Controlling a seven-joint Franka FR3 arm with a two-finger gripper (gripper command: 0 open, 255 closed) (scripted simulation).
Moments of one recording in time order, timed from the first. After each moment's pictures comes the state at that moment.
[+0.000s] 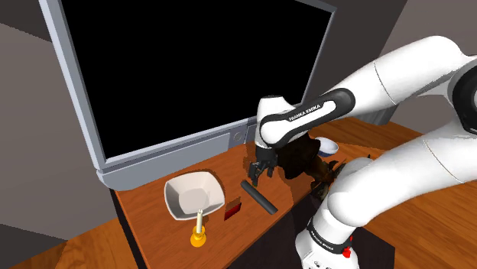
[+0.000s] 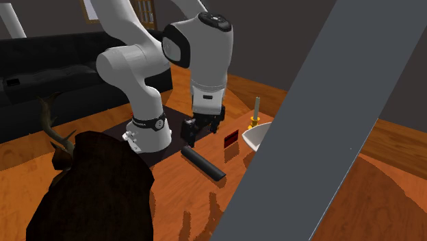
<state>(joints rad) -0.04 -0.49 -0.01 -2.91 0.07 2.22 0.04</state>
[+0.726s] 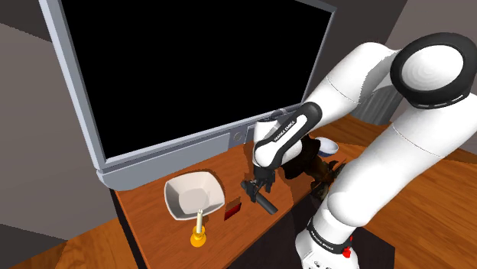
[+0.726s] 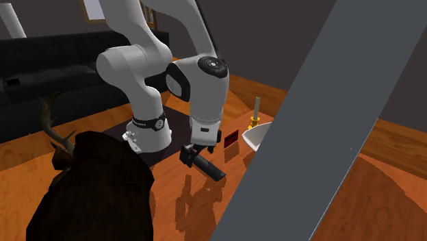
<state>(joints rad) -0.04 -0.20 -0.02 -2.96 0.09 2.53 0.02</state>
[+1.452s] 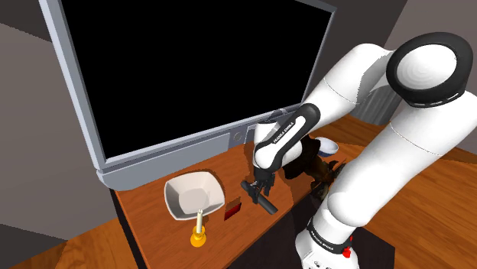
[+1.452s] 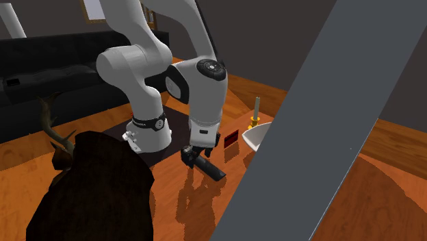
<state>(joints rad) -0.04 -0.18 -0.02 -2.97 0.09 2.56 0.01</state>
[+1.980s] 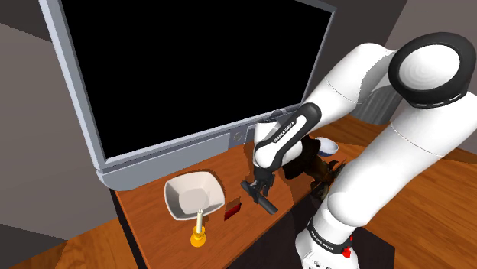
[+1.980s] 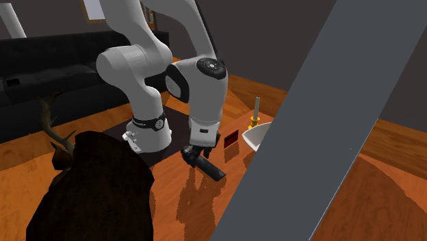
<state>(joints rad) -0.04 -0.19 -0.02 -2.97 0.09 2.56 0.02</state>
